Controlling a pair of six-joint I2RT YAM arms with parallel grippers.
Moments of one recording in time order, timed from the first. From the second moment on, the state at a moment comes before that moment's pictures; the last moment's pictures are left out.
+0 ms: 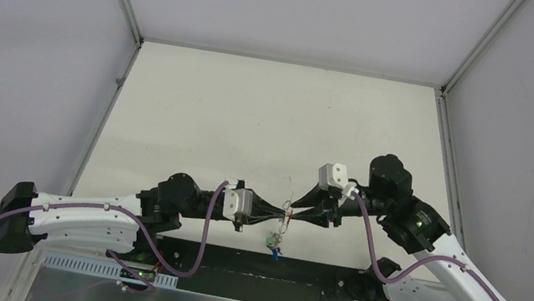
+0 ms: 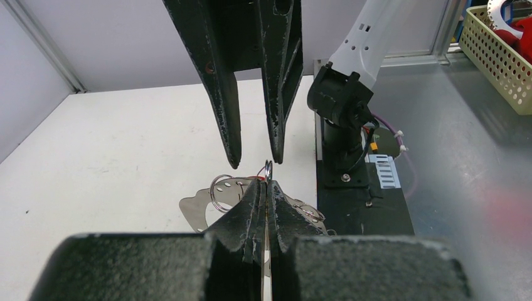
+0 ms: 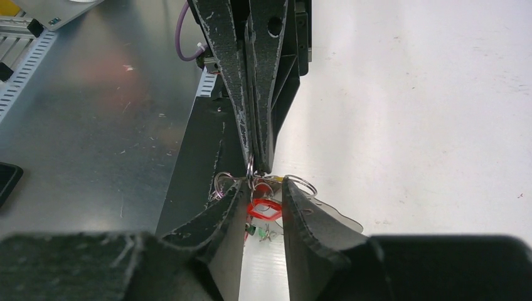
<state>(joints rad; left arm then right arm) -1.26 0.80 0.47 0.52 0.22 0.08 0.79 0.77 0.86 -0.47 -0.88 -0.32</state>
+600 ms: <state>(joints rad) -1.26 0.80 0.47 0.52 0.22 0.08 0.82 0.80 0.86 -0.45 -0.88 -0.28</state>
